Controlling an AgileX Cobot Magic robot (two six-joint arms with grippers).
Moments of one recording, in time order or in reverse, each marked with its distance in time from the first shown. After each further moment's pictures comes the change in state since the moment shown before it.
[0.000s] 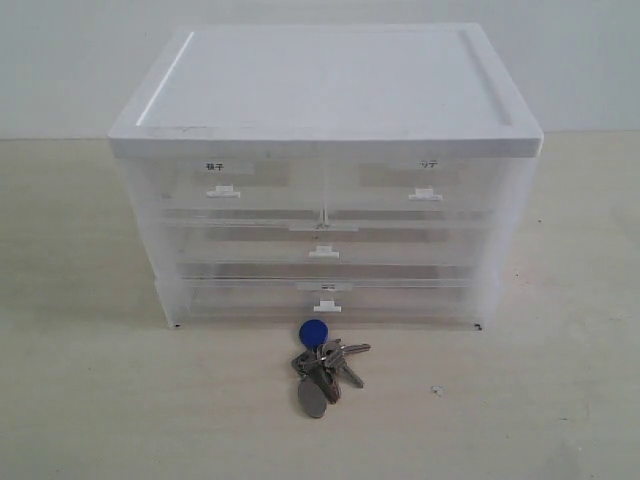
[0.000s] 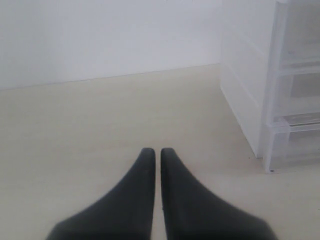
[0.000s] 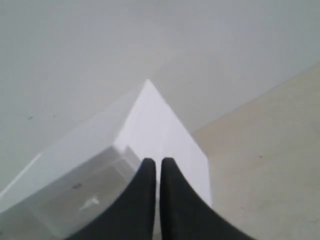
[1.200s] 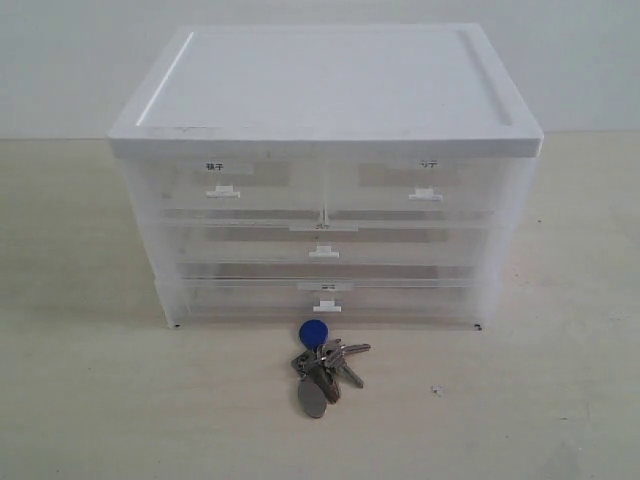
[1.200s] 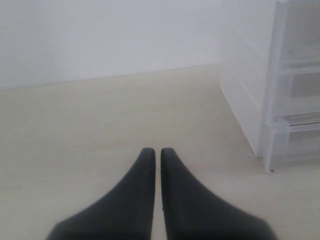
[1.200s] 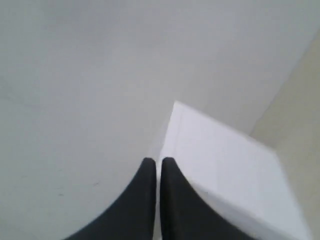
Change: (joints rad) left arm 0.000 0.000 0.000 0.000 0.000 0.000; right arm -0.290 -0.033 0.105 0.972 -0.310 -0.448
